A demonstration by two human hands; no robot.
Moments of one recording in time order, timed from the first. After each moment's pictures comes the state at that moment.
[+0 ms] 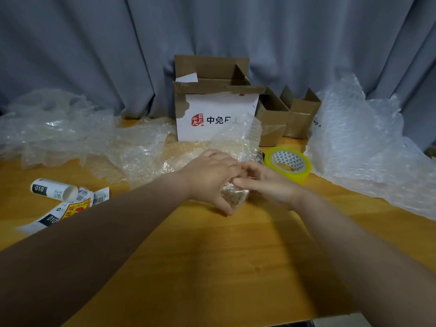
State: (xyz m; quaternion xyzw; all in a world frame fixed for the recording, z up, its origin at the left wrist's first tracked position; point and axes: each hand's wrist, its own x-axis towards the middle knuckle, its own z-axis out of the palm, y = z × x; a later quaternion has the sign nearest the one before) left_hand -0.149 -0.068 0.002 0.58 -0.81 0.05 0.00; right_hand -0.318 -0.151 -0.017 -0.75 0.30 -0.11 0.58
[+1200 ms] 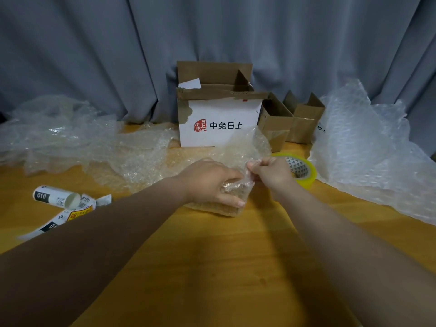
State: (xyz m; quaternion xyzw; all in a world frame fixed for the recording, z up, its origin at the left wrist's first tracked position) left_hand -0.143 -0.063 0.014 0.63 -0.78 -0.05 0.04; right_hand -0.285 -0.160 -0.008 -0.62 0.49 -0.32 0.52
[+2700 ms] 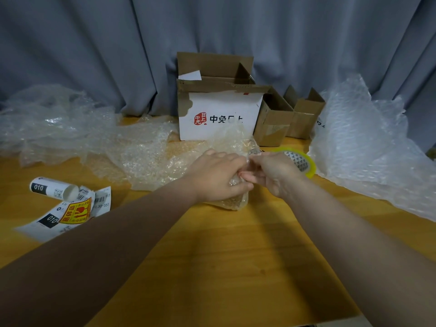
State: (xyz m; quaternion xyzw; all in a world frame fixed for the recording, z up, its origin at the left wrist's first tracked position) left_hand -0.155 -0.063 -0.001 0.64 -0.76 0.05 0.10; right_hand -0.284 -0.130 0.026 -0.49 0.49 -0.28 0.66
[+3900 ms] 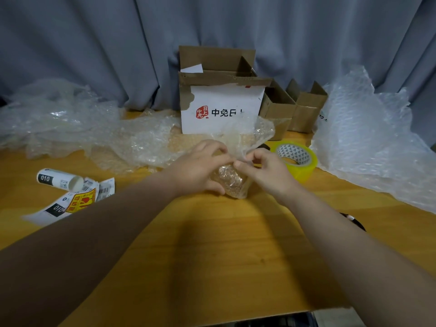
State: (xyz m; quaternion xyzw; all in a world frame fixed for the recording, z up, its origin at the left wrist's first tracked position) left_hand -0.126 -0.042 -0.007 0.64 -0.76 0.00 0.12; right_hand -0.300 -0.131 -0.019 -0.80 0.34 -0.29 0.40
